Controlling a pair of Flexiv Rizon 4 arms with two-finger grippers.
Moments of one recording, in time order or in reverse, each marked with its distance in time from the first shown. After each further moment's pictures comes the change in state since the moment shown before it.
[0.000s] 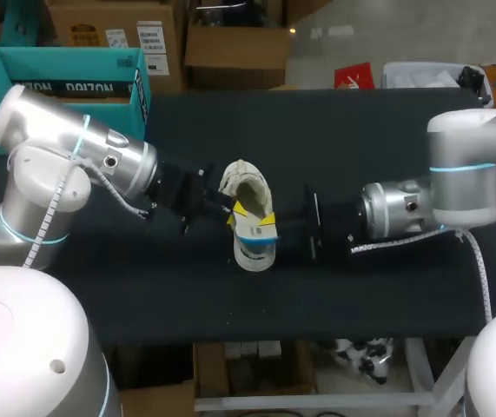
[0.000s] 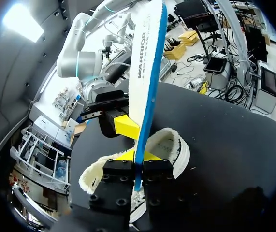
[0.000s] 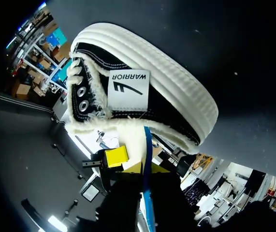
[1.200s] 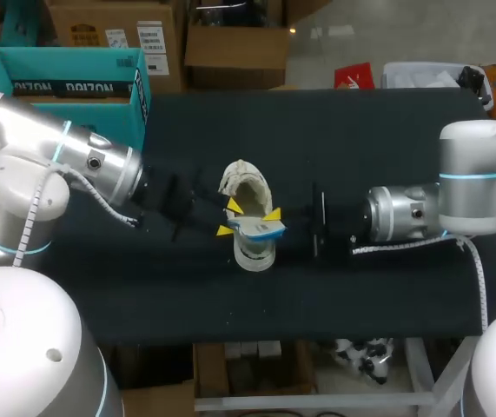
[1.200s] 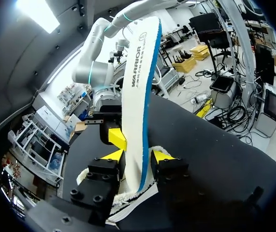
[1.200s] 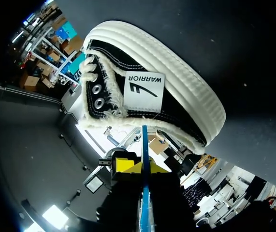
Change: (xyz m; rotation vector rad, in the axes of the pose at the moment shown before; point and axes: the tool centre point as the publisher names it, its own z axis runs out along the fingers) left arm 0.012 -0.028 -0.018 0.061 -0.036 -0.146; right arm 0.008 -0.002 -0.010 0.050 0.079 -0.063
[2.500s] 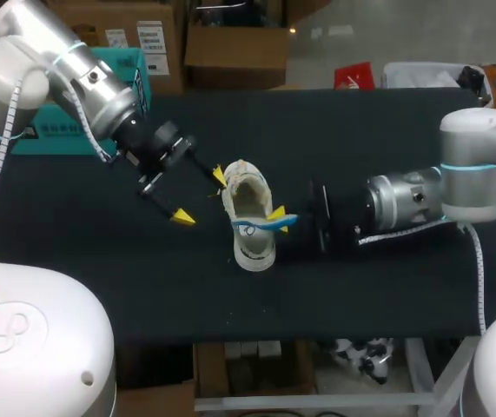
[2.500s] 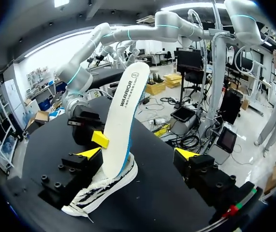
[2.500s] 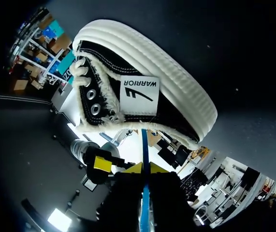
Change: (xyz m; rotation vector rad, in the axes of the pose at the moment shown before) left arm -0.002 -0.016 -0.064 0.094 0.419 -0.271; right arm 0.000 0.003 -0.011 0.070 -0.078 0.065
